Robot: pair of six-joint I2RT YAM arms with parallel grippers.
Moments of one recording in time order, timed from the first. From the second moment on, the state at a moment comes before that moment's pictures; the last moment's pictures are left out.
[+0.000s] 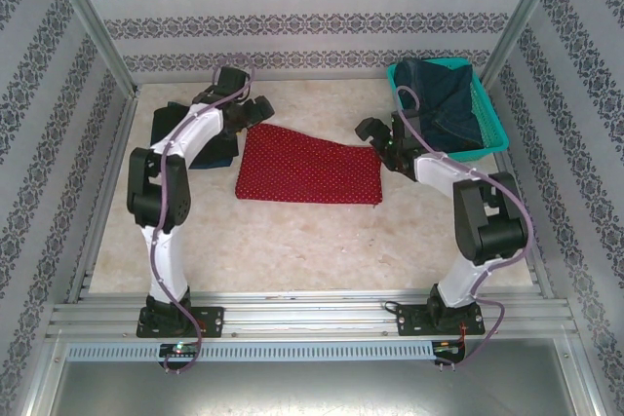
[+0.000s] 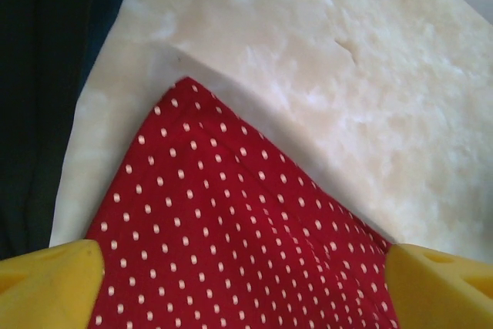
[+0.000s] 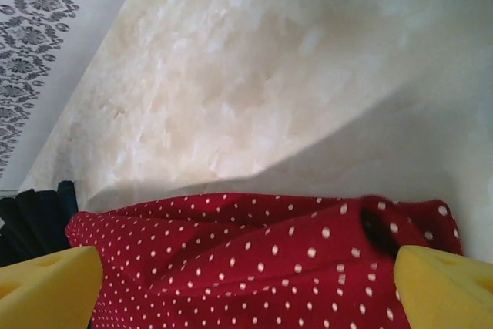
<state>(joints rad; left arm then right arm) -0.19 2.02 1.70 -0.62 0.12 -0.72 0.22 1.70 0.99 0.02 -0.16 0.95</state>
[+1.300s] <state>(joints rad) -0.35 1.70 0.94 -0.33 0.37 -0.91 0.38 1.97 1.27 -0.10 -0.34 0.83</state>
